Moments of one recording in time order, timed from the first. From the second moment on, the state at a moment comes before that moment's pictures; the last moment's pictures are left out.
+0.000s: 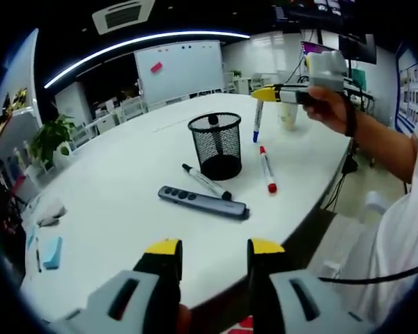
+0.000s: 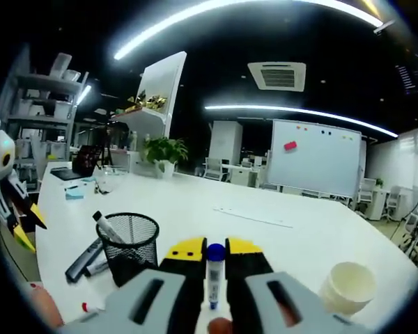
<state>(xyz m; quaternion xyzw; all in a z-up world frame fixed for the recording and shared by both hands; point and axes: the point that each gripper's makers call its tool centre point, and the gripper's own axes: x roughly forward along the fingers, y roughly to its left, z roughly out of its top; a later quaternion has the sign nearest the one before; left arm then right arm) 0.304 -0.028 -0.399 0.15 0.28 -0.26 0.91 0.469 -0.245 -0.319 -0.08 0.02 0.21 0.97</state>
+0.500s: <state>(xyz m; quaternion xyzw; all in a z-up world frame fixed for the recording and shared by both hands) 0.305 -0.027 -0.399 0.15 0.28 -0.26 0.92 0.471 -0.238 -0.314 -0.08 0.01 0.22 0.97</state>
